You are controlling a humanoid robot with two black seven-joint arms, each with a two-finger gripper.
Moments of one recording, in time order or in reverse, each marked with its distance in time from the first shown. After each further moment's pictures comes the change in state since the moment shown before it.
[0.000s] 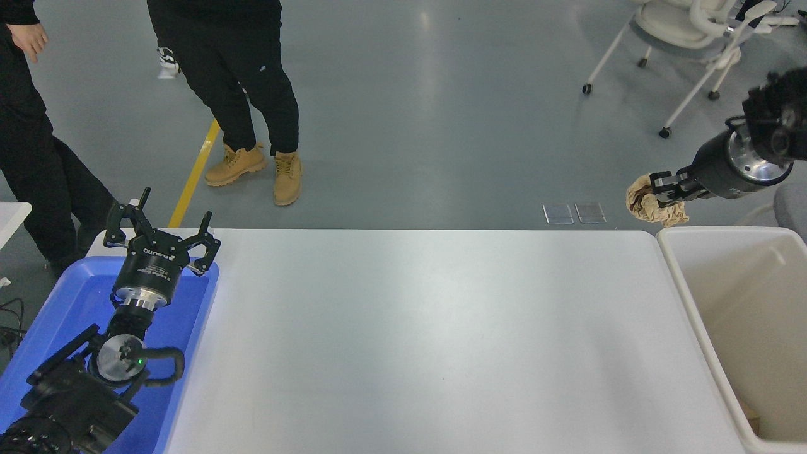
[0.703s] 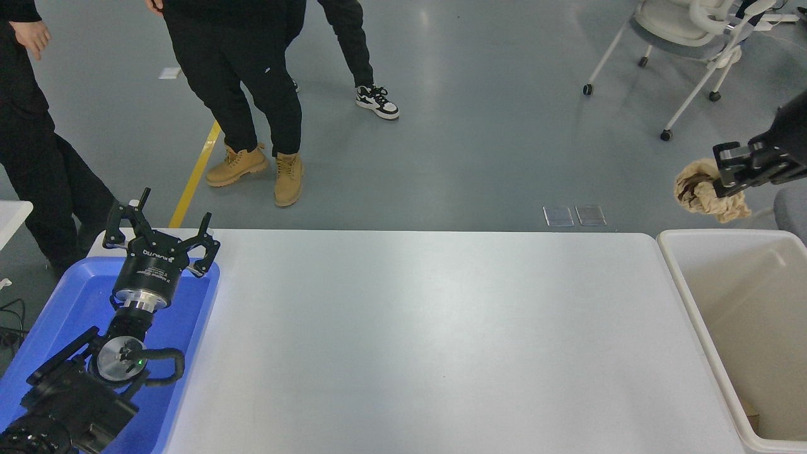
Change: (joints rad) left arm 0.001 0.000 0.000 0.000 0.000 -0.001 -0.002; right arm 0.144 -0.227 -0.133 -0.039 -0.192 0.131 0.011
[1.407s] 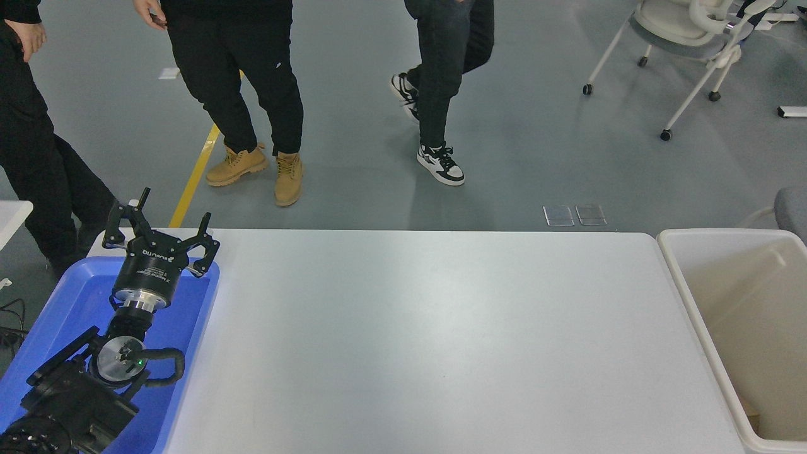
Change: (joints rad) left arm 0.000 0.000 0.001 0.001 0.000 0.000 0.000; right arm -0.741 -0.258 0.339 -0.507 -0.115 -0.274 0.005
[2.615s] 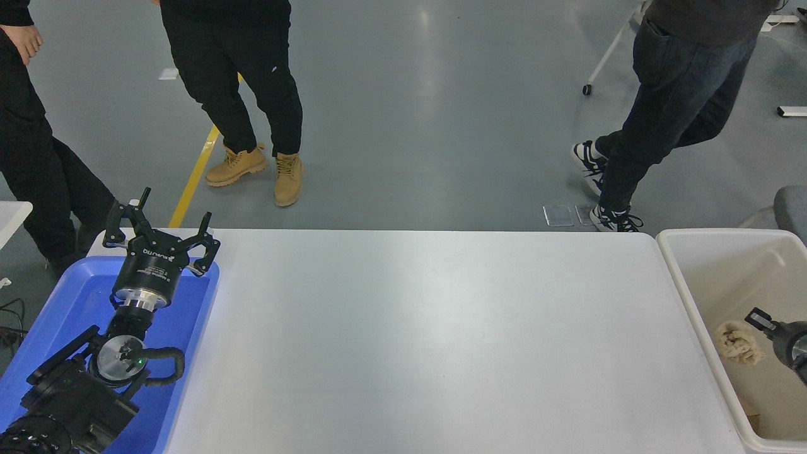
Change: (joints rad) left arm -0.002 0.000 0.000 0.000 0.000 0.000 0.000; right arm -0.883 0.509 0.451 -0.566 0.622 -0.341 -0.064
